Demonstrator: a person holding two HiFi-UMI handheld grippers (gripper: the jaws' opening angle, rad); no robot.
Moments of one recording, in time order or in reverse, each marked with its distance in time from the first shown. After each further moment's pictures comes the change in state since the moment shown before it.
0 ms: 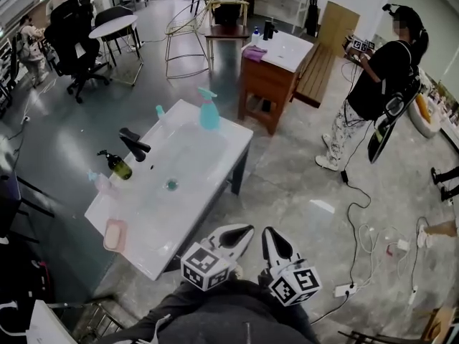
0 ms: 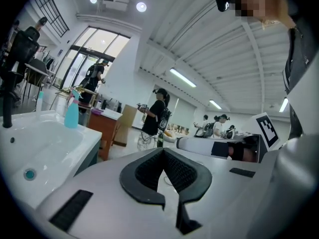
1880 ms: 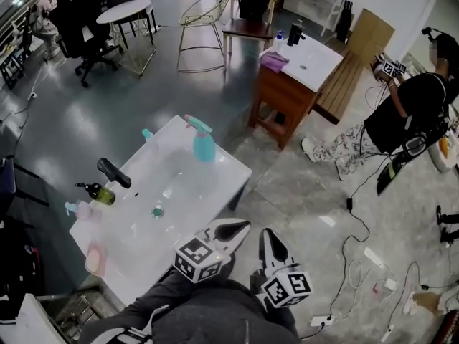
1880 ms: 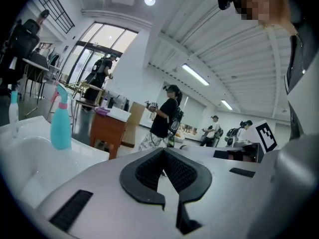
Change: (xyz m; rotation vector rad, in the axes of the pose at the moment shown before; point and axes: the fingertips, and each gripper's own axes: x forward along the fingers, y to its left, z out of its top) left arm 0.144 0.145 0.080 -0.055 0.031 0.063; right arm 0.166 -0.127 0.060 0.069 0.068 0.024
